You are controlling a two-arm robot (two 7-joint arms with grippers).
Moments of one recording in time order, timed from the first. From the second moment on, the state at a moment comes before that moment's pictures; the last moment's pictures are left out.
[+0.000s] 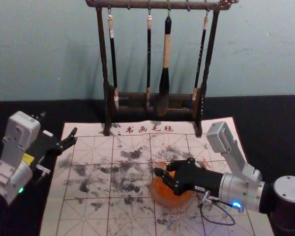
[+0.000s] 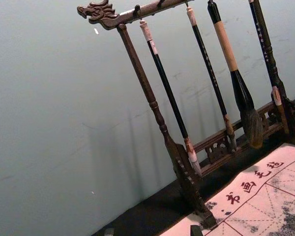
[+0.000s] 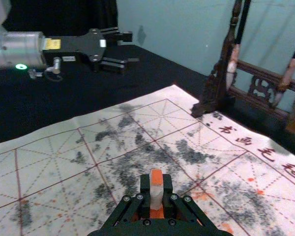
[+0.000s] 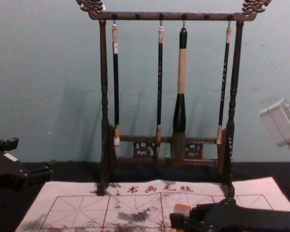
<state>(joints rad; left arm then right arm) -0.20 0.60 0.45 -1.41 -0.25 -0.12 0.03 0.34 0.43 -0.58 -1.28 0.41 0.02 0.64</state>
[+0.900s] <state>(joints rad) -0.20 0.60 0.45 -1.41 -0.25 -0.12 0.03 0.27 0.49 -0.52 -1.36 0.44 0.04 0.61</state>
